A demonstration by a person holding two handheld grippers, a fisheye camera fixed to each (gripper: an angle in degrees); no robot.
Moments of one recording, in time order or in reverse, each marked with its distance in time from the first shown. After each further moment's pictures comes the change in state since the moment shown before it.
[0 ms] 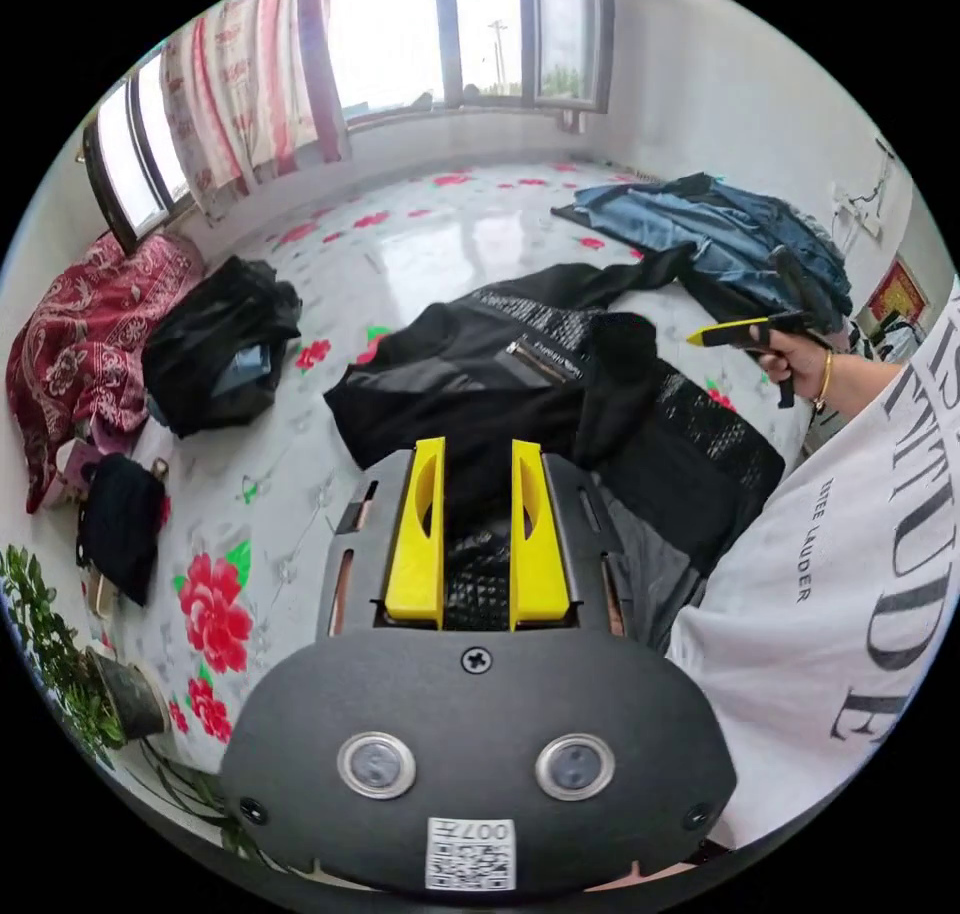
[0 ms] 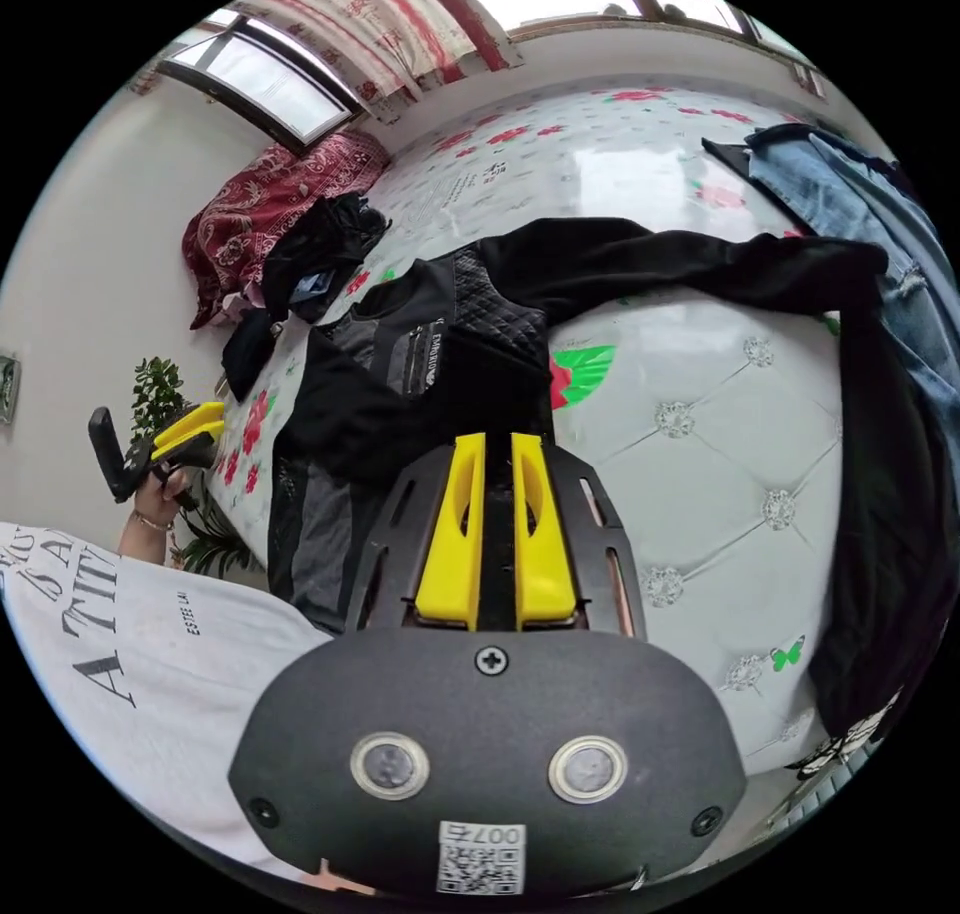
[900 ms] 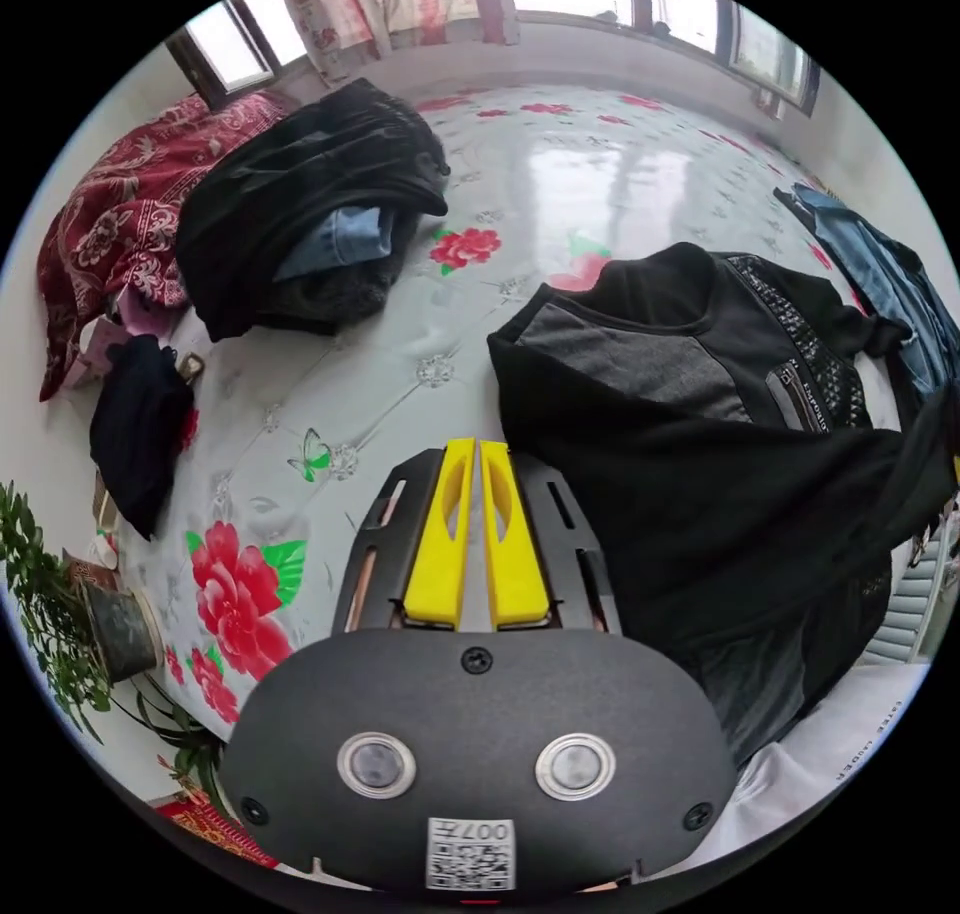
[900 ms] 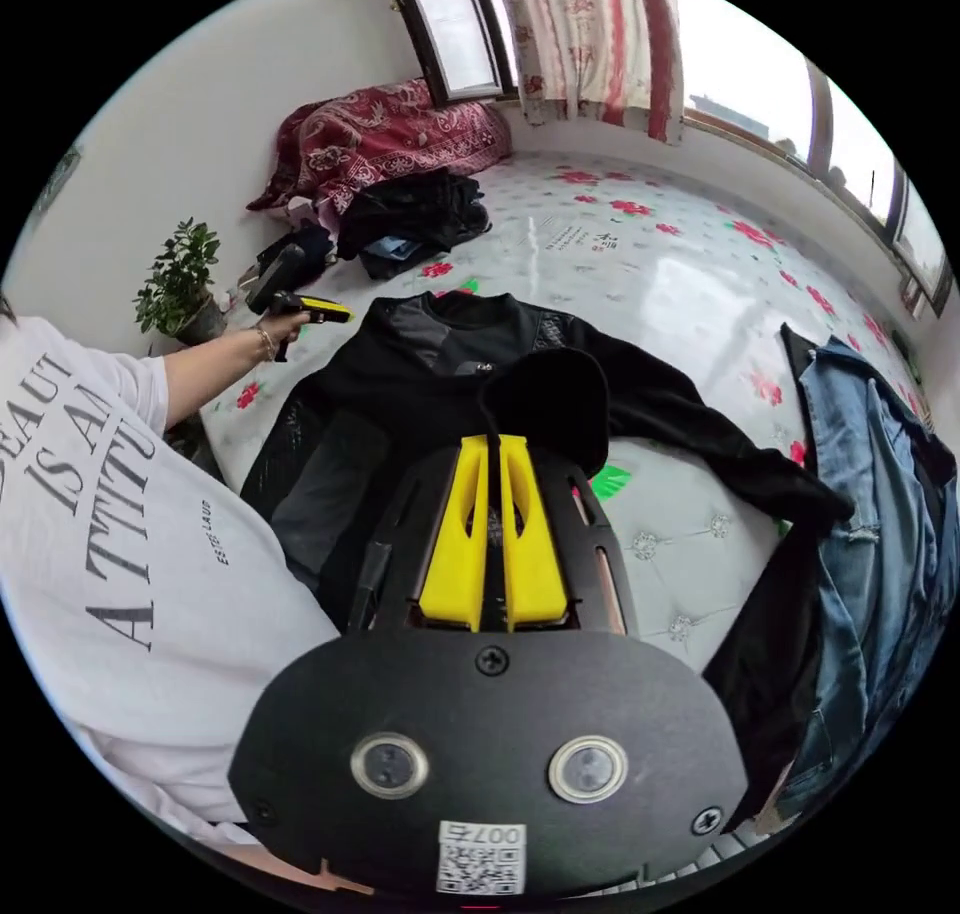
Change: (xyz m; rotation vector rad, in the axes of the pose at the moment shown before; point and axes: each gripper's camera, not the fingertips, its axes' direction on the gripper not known) left arm -0.188 -0.090 0.178 -0.234 -0.205 -0.315; right arm -0.172 -0.106 -0.068 -0.008 0.155 -0.431
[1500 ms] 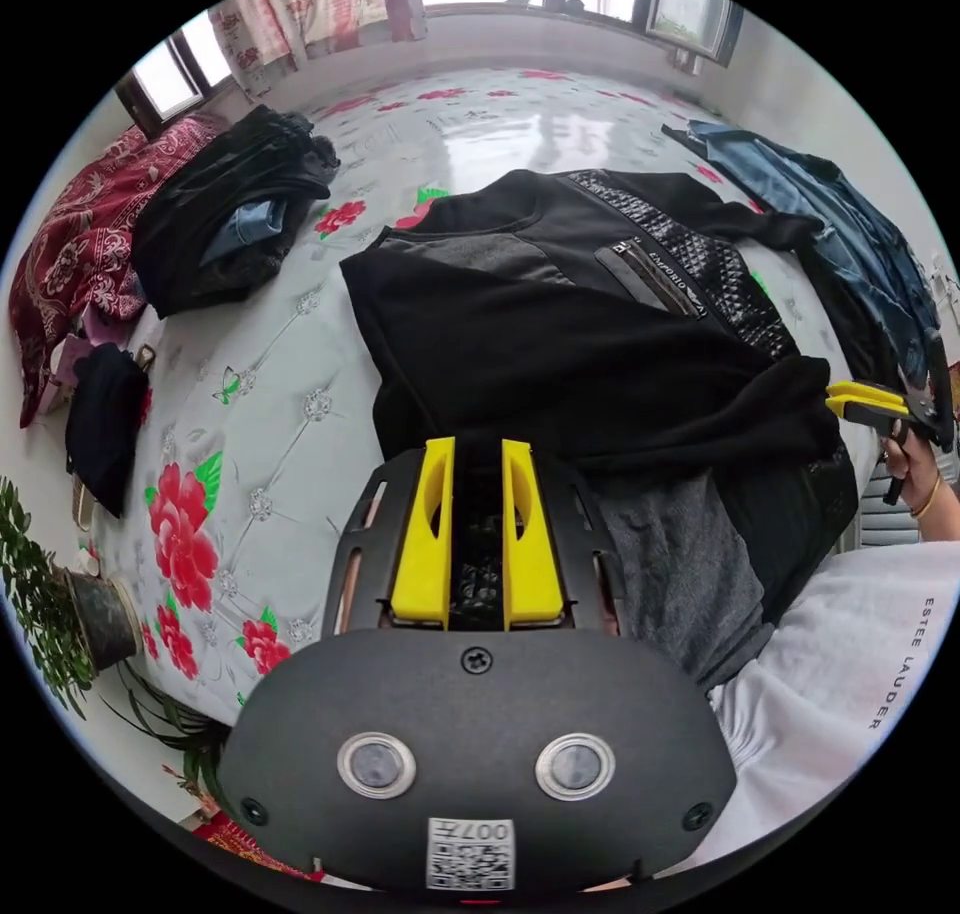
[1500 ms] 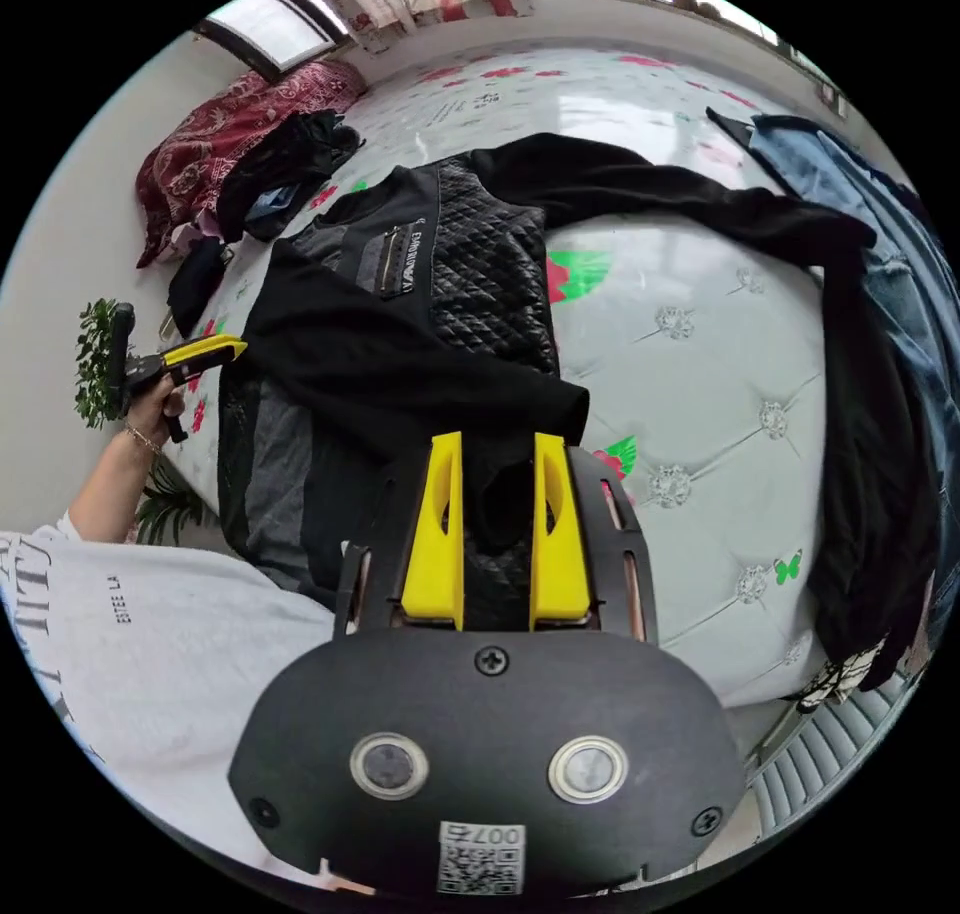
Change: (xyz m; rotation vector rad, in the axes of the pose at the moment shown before) left arm 0.073 0.066 -0.024 -0.040 0.100 0.143; right arm 0.065 0.050 0.063 -0.204 -0.048 0.419
